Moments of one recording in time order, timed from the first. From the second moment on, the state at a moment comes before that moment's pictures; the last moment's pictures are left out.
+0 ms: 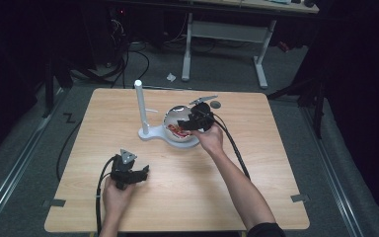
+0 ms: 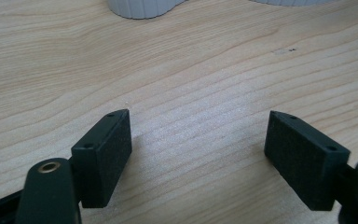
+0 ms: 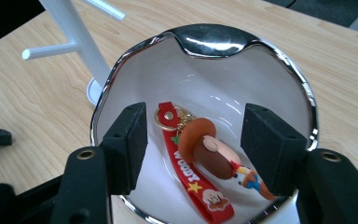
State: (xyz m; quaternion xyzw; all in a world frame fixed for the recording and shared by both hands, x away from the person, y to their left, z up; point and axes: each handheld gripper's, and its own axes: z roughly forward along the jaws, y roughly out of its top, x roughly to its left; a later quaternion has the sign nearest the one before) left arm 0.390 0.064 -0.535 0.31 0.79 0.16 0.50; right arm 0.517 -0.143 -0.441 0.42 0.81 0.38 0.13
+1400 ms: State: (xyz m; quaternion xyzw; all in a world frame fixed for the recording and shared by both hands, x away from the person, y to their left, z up) left arm 0.390 0.064 -0.535 0.31 0.79 0.16 0.50; right arm 0.479 -0.223 -0.415 0.43 0.78 0.42 0.17
